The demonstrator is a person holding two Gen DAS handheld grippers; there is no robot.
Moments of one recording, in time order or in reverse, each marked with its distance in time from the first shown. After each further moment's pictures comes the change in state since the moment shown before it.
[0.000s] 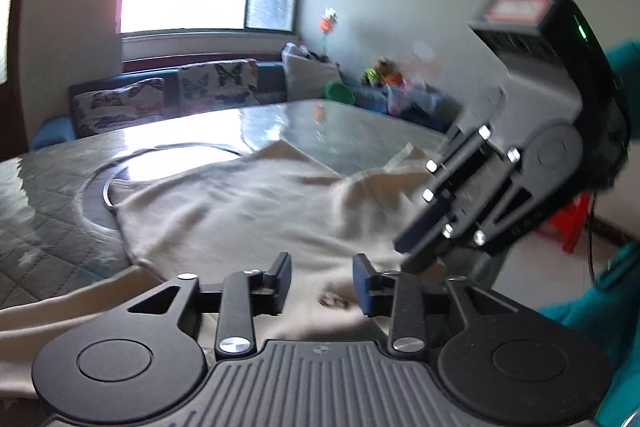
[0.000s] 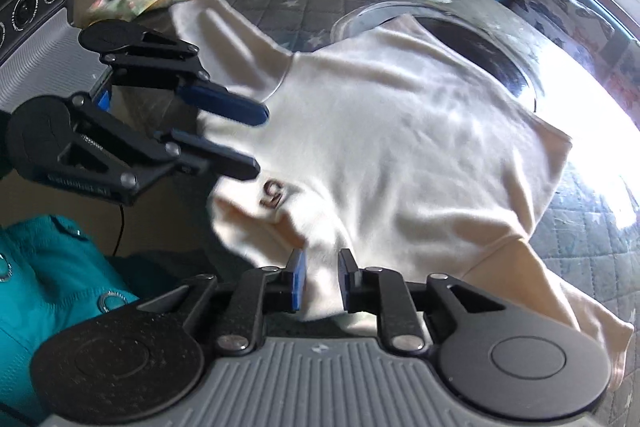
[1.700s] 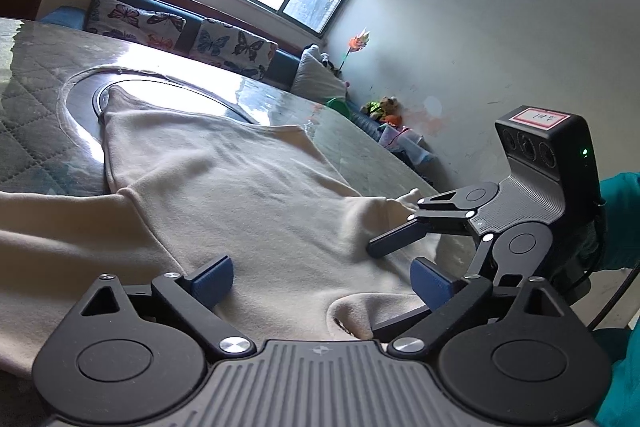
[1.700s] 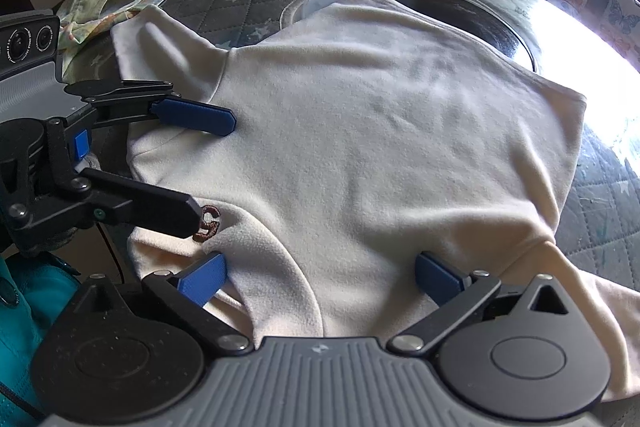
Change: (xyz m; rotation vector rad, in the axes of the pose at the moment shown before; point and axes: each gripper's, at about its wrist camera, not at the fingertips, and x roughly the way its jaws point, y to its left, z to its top) left arm 0.031 0.052 -0.027 -0.371 -0.020 -0.175; right arm 0.054 -0.031 0.008 0.135 0.014 0.032
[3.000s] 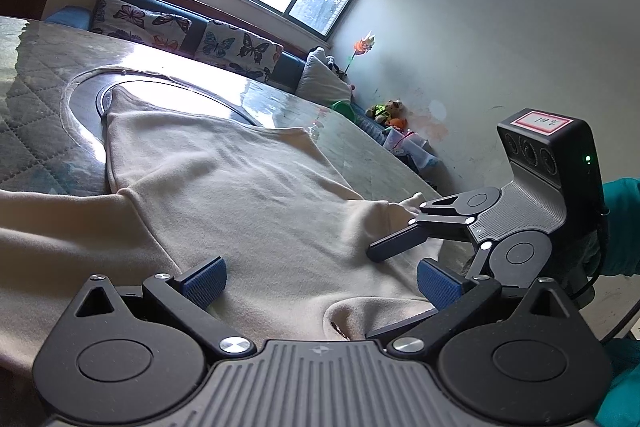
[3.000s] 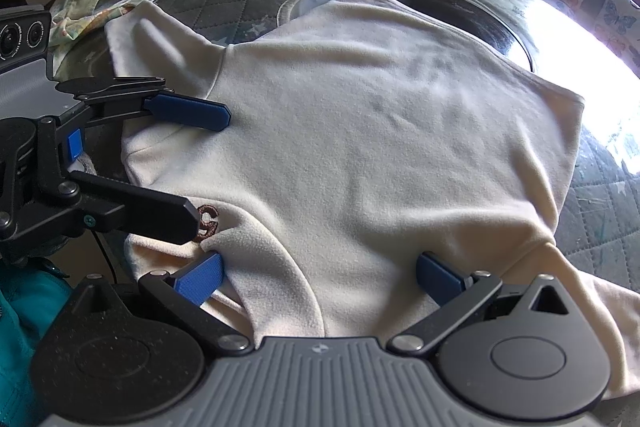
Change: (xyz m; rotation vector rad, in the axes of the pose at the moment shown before) left arm 0.002 -0.007 0.002 -0.003 0.002 0.041; right arm 0.003 0.004 0.001 -0.001 0.001 -0.029
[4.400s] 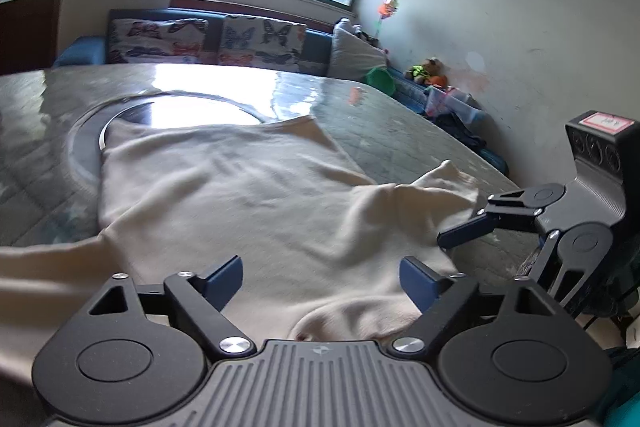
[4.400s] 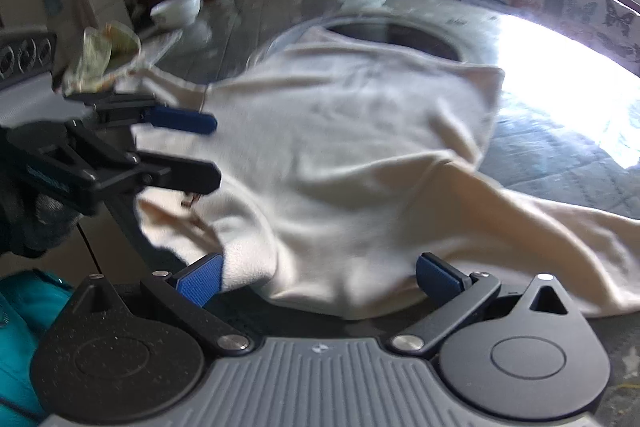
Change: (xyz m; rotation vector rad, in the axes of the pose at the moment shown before) left arm 0.027 -0.064 0.019 0.169 0.092 0.179; right arm -0.061 -0.049 -0.075 0.159 -0.226 0.037
